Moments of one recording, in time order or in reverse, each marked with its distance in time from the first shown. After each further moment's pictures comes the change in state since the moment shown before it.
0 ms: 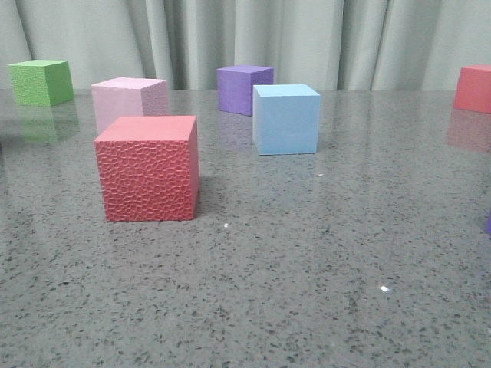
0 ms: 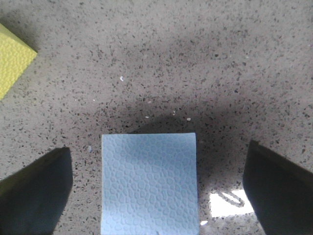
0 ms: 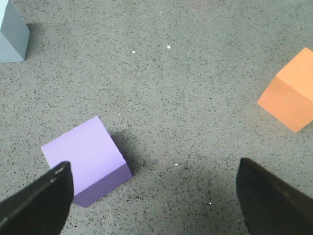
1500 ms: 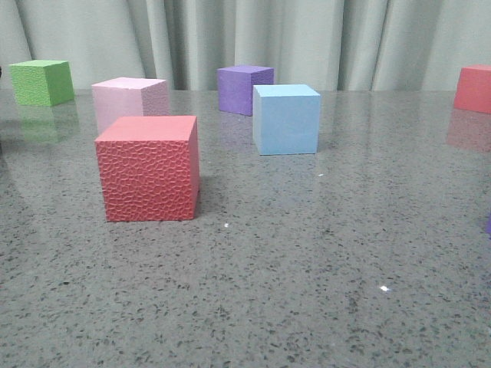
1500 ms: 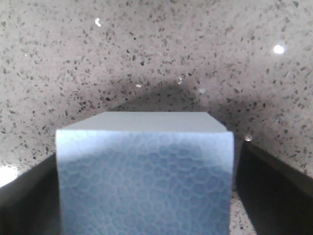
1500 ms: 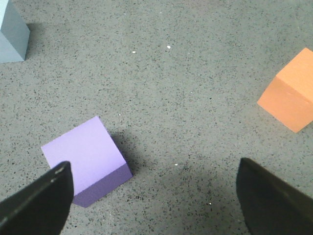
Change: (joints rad) left arm 0.028 0.142 0.000 -0.026 0.056 0.000; right arm 0.000 -0.002 0.000 0.000 0.000 0.000
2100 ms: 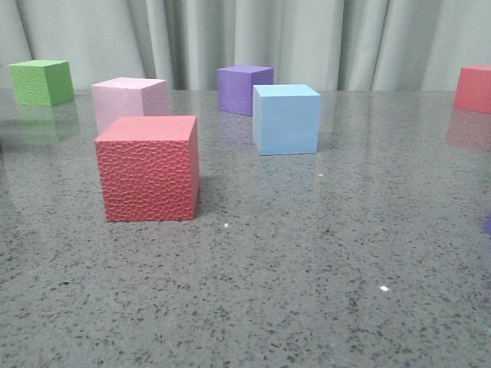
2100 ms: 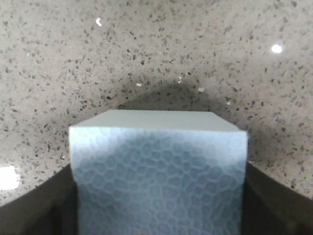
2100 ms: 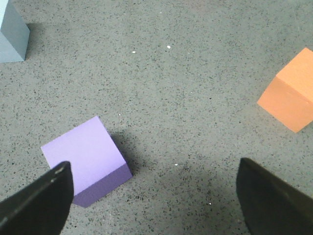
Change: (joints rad) left arm 0.000 -0.011 -0.002 0.000 0.005 0.000; right arm 0.000 0.000 0.000 0.000 0.000 0.000
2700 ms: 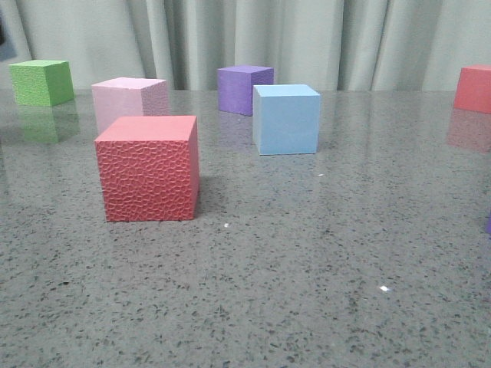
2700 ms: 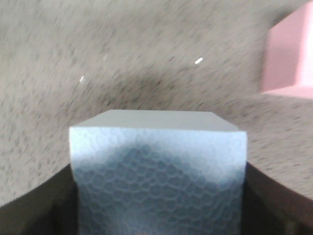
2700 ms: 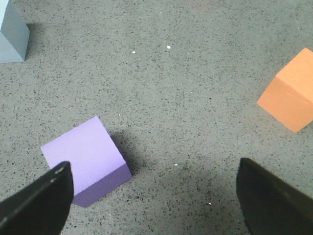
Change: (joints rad) left arm -0.072 -0.049 -0.258 -0.076 0.192 0.000; right arm 0.000 0.000 0.000 0.000 0.000 0.000
